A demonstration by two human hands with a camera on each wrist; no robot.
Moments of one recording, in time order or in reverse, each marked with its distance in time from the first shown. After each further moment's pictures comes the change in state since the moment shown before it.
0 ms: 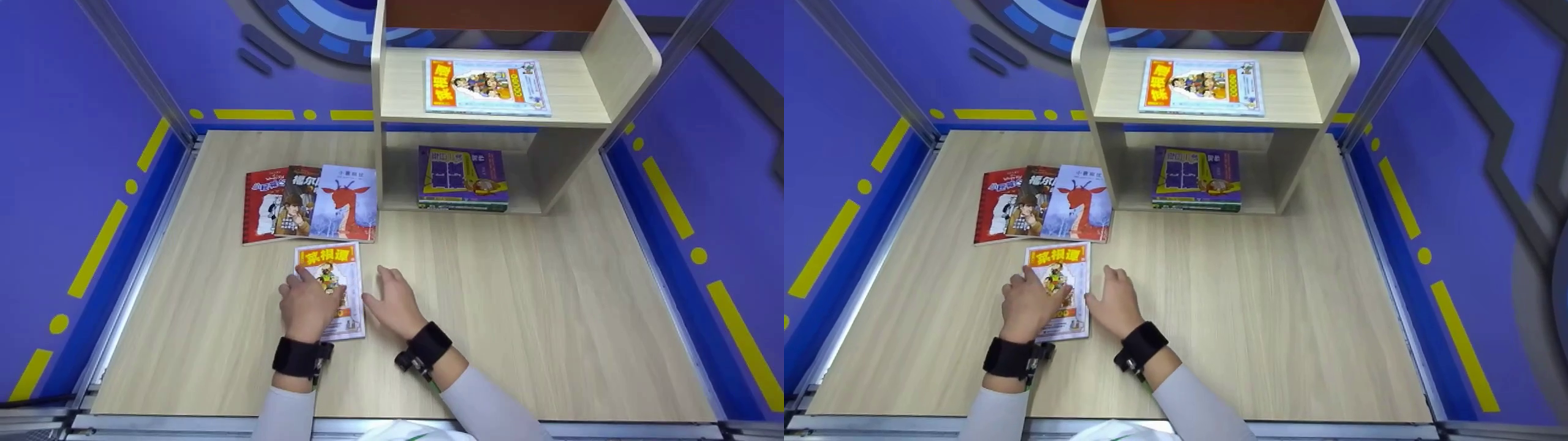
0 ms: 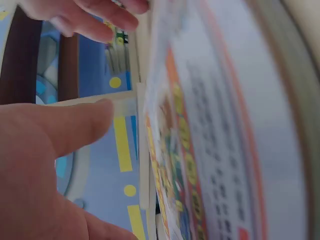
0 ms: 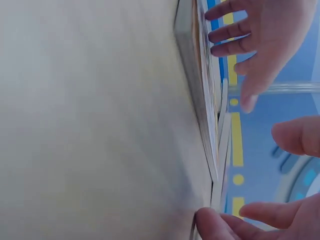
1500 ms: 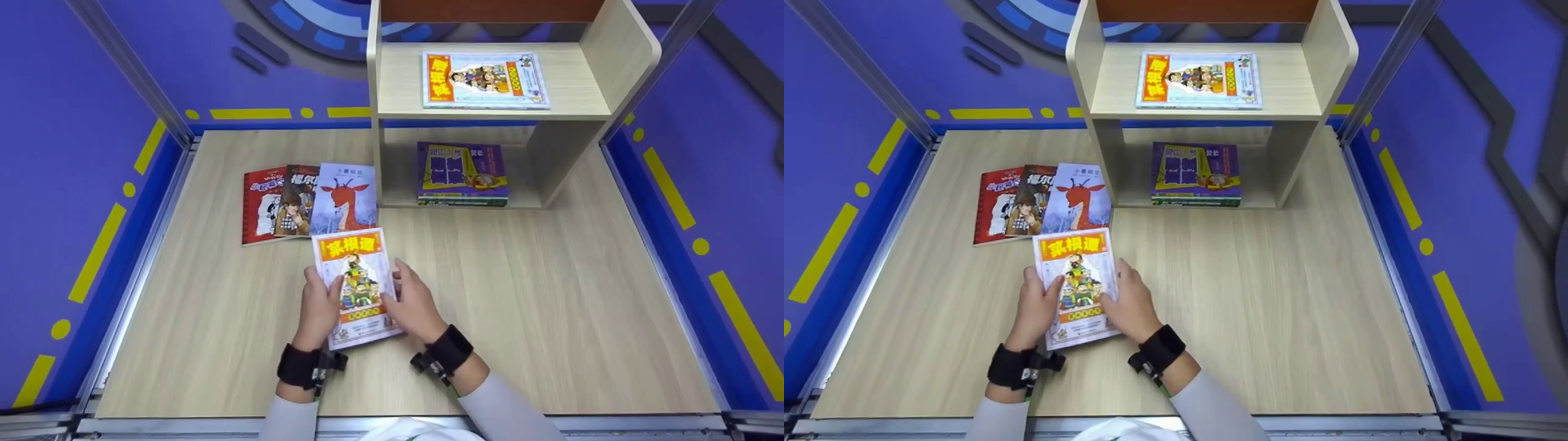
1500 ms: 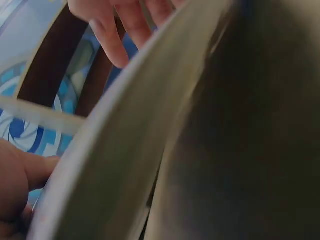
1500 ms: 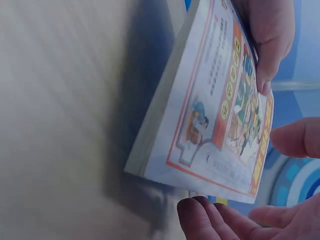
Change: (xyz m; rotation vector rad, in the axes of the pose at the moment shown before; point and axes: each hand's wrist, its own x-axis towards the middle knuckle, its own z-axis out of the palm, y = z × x) left_hand -0.015 0.001 0.004 -0.742 0.002 0.214; right_hand -0.020 0.001 -0.027 0.173 -0.008 0.080
